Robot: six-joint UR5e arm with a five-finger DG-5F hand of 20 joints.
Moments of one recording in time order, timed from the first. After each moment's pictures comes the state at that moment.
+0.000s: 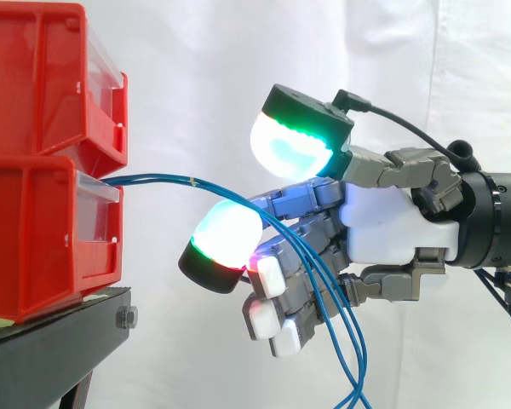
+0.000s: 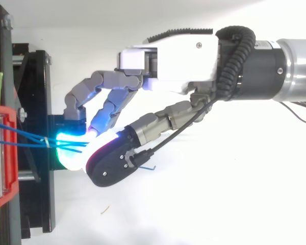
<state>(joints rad) 0.05 -2.32 -1.15 -2.78 -1.58 -0.20</state>
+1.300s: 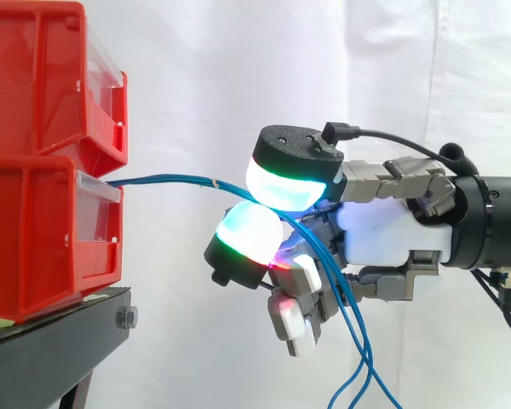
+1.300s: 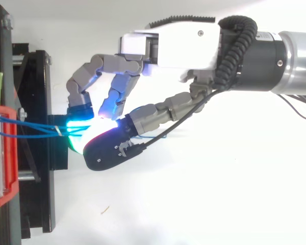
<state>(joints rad) 0.04 -2.32 -1.15 -2.78 -1.55 -0.24</state>
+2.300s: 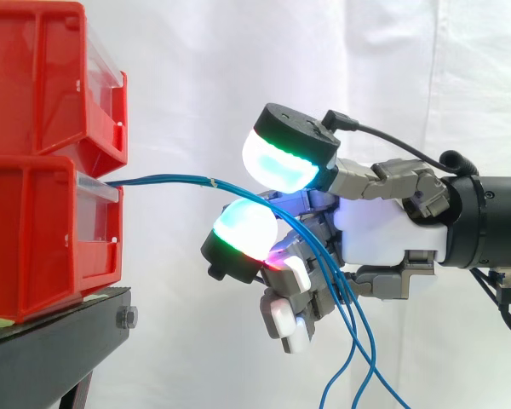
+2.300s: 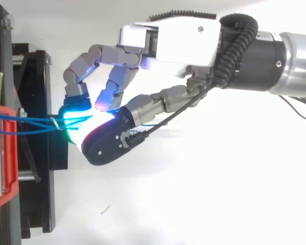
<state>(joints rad) 0.05 -2.32 -1.15 -2.77 -1.49 -0.27</state>
